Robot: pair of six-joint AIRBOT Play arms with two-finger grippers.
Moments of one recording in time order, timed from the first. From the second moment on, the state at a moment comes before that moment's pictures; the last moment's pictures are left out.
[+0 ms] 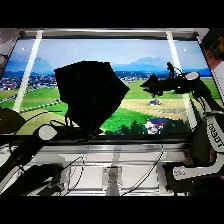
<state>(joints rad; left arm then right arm) -0.52 -0.78 0.47 0.69 -0.78 -1.91 -0.07 -1.56 1.22 -0.60 1.09 1.38</state>
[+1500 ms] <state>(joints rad) -0.65 -0.94 0.41 0.68 -0.54 -2.00 0.23 -1.83 1.23 -0.52 0.67 1.66</state>
